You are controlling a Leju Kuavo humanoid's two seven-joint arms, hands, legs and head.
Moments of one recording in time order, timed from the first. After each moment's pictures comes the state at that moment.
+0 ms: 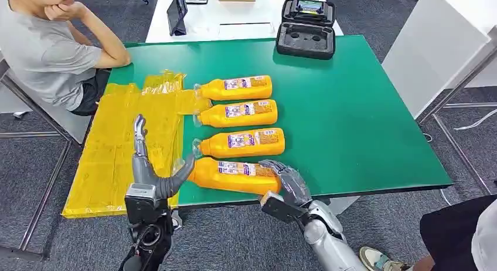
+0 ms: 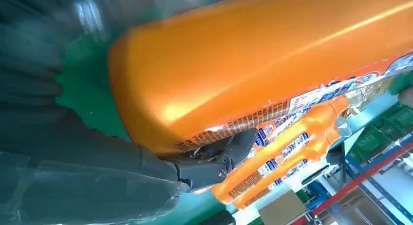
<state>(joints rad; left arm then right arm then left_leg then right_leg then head) -0.12 -0.22 -0.32 -1.34 -0.38 0.70 -0.70 -0.25 0.05 0.25 -0.87 0.60 -0.17 -0.66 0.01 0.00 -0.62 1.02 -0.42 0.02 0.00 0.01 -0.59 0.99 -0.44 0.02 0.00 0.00</state>
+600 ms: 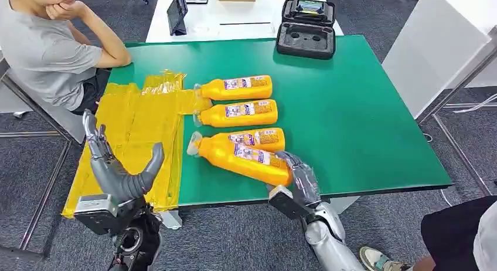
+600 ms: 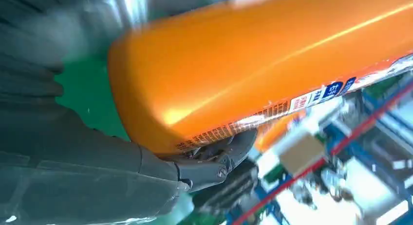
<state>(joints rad) -0.05 -0.26 -0.23 -1.58 -0.37 0.70 -0.70 -0.23 0.06 0.21 -0.89 0.52 -0.36 -0.66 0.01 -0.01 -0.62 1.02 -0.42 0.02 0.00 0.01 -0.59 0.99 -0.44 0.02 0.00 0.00</state>
